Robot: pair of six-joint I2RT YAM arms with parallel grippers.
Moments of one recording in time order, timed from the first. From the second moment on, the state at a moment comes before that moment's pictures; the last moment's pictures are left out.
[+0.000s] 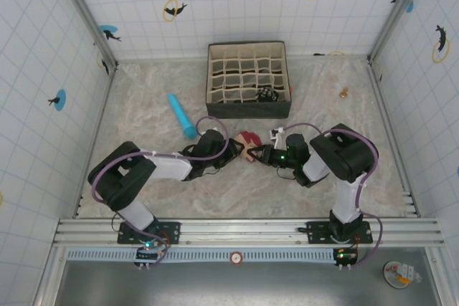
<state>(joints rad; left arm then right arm) -0.79 1.66 0.60 0.40 0.12 -1.18 0.57 1.92 0.37 1.16 -0.58 1.00</state>
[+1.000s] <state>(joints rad) -0.79 1.63 0.73 0.03 0.17 -1.22 0.76 1.46 0.39 0.46 -0.24 0.44</state>
